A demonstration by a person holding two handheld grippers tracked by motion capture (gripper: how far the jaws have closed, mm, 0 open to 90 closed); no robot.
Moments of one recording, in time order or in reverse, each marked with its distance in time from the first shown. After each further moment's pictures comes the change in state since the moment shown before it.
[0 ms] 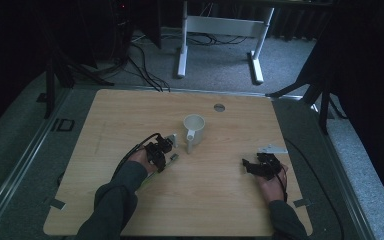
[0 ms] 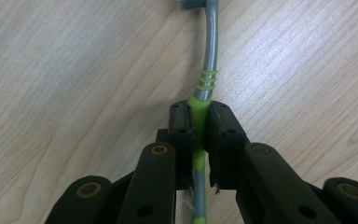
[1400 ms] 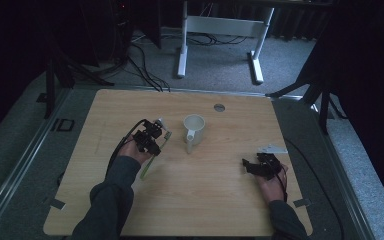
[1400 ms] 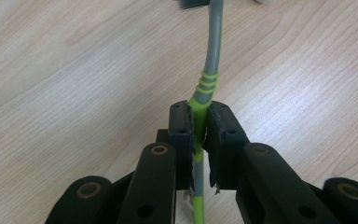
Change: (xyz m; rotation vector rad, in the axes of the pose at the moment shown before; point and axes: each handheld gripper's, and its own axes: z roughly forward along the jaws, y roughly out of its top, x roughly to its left) left arm 0.021 -0.016 -0.047 -0.256 0.054 -0.117; right arm 0.000 0.000 0.000 0.001 0.000 0.000
